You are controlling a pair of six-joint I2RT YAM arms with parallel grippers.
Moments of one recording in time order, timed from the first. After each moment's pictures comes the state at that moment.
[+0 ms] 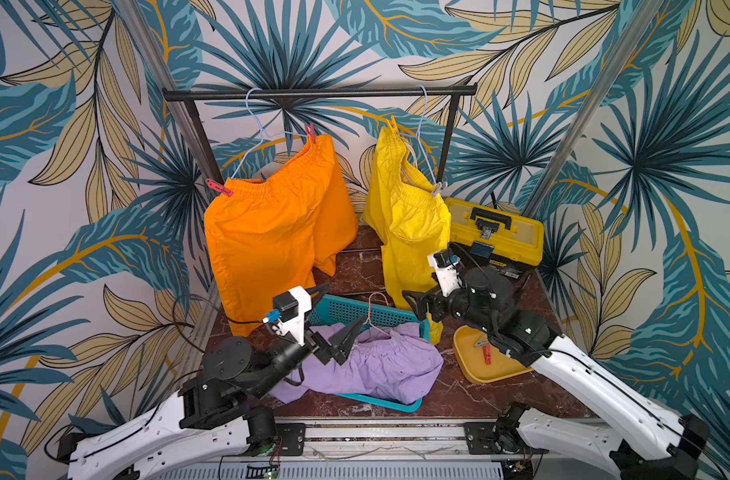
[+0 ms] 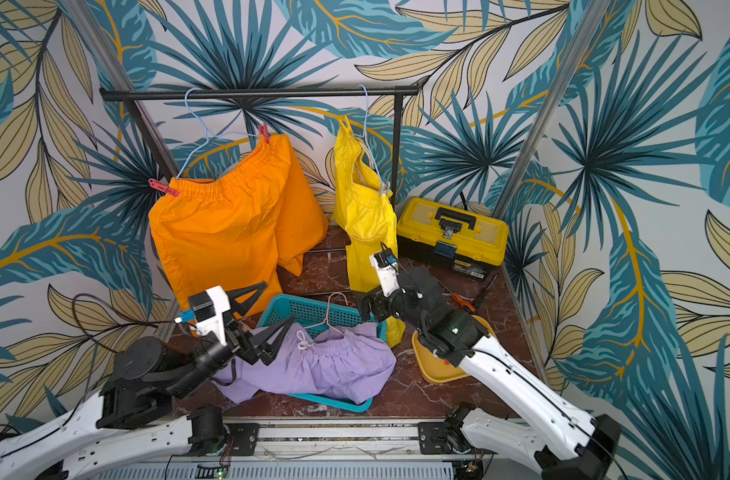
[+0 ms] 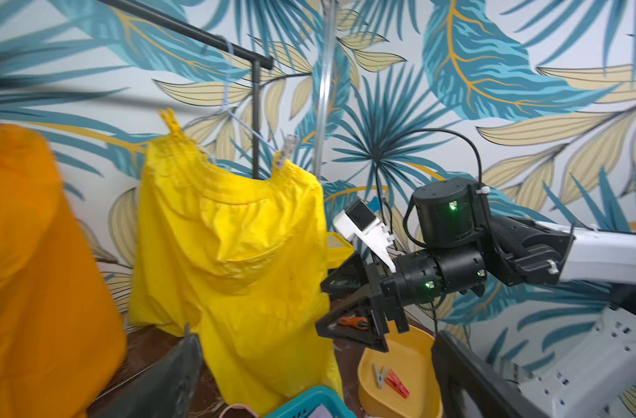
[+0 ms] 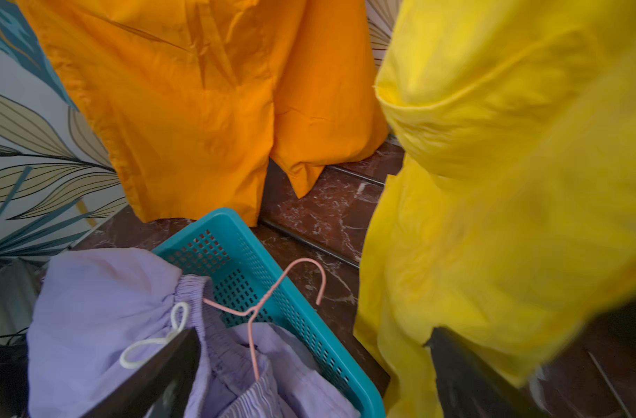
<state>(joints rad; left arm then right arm) -1.12 0.51 0.82 -0.11 -0.38 -0.10 0.69 1.12 1.08 -0.40 -0.01 0.14</state>
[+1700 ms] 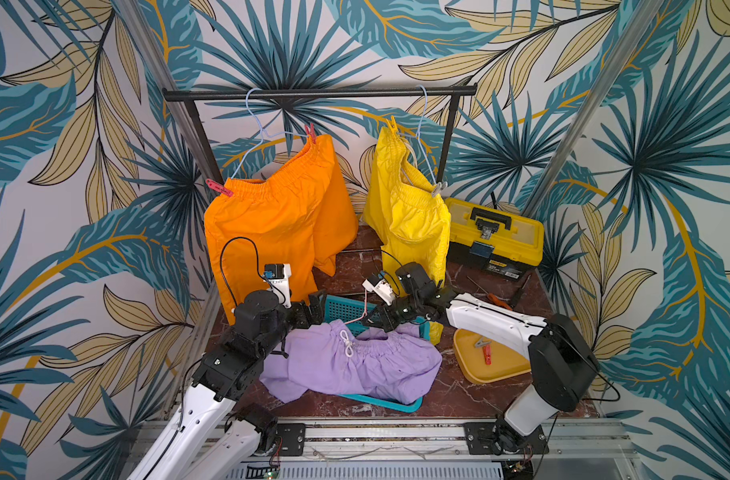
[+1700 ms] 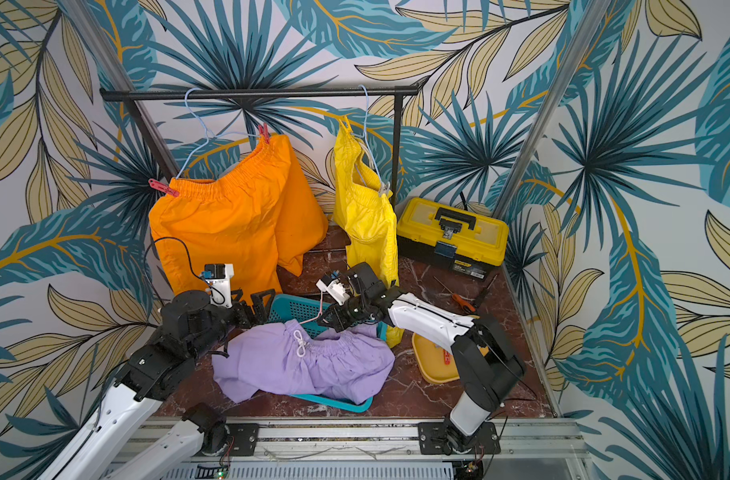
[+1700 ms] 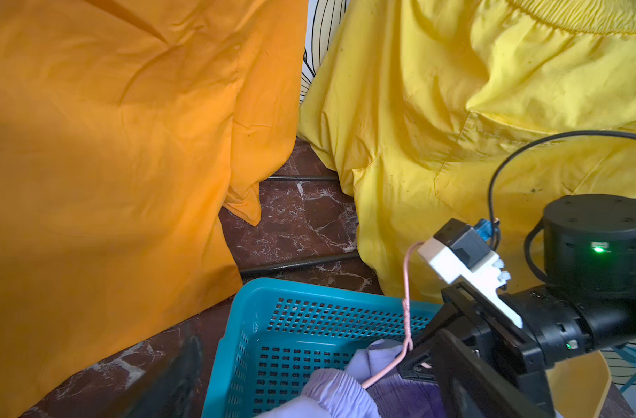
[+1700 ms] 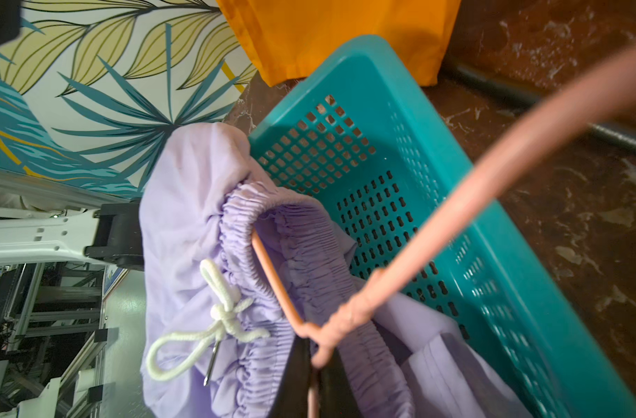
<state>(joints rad) -0.43 0.70 0.84 -0.51 -0.06 -0.44 0.67 1.60 1.08 -0.23 -0.66 0.20</state>
